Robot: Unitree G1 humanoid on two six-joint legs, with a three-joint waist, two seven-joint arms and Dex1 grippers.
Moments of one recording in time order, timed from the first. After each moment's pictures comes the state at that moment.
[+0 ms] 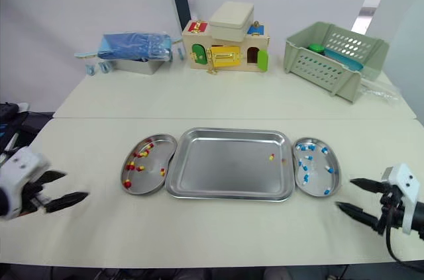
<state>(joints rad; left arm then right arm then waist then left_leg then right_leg) 0.26 1.01 0.66 -0.08 -0.23 0.56 -1.07 0.29 -0.97 -0.50 -0.16 0.57 0.41 1.10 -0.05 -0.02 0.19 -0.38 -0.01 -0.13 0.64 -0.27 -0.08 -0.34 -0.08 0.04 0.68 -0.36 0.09</state>
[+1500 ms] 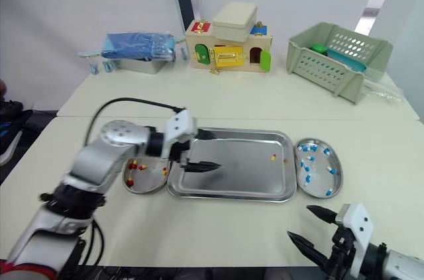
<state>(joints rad) -0.76 0.58 -0.34 0.09 -0.21 0.40 -1.15 0.60 -0.56 -0.28 -0.73 0.52 0.42 0.81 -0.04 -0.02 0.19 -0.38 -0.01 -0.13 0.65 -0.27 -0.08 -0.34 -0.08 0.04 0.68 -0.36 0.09</state>
